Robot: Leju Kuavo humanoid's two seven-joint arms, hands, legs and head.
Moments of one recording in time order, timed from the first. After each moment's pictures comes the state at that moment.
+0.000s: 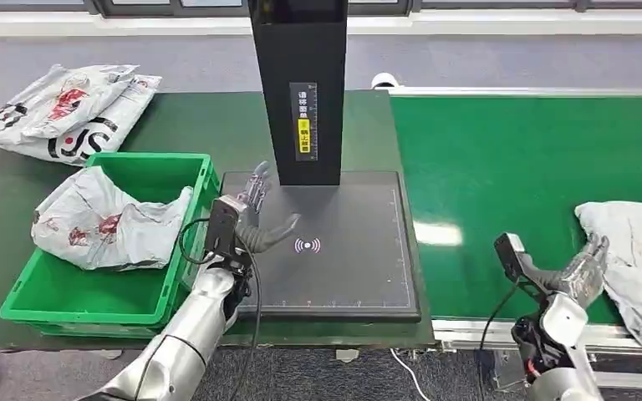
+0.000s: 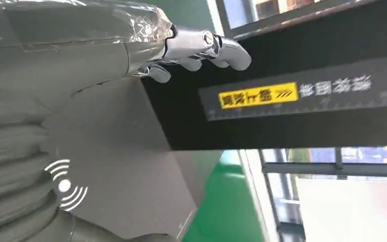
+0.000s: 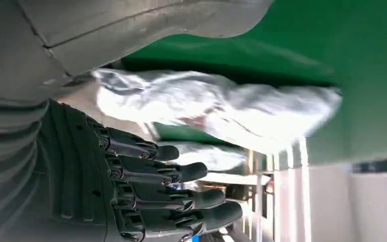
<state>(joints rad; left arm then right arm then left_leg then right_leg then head) -0.59 -0.27 -0.04 -0.58 -0.24 -0.02 -0.70 -0.47 -0.10 -0.41 -0.46 1.54 -0.70 0.27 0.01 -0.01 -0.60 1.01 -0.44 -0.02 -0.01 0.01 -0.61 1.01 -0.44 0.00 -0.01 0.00</state>
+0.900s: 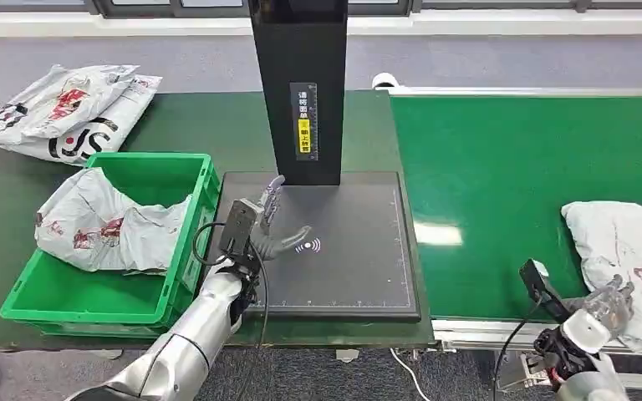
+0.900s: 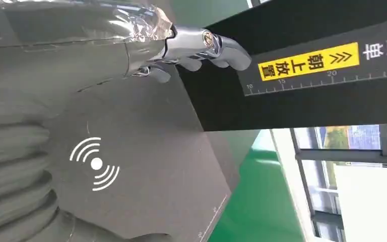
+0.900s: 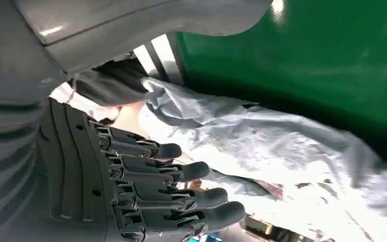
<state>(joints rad) -0.61 -0.28 -0.08 -0.48 -0.22 0.00 -0.63 -0.51 -0.20 -0.43 -0.29 1.57 -0.52 0.48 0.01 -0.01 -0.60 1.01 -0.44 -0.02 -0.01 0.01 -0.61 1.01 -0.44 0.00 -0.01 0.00</state>
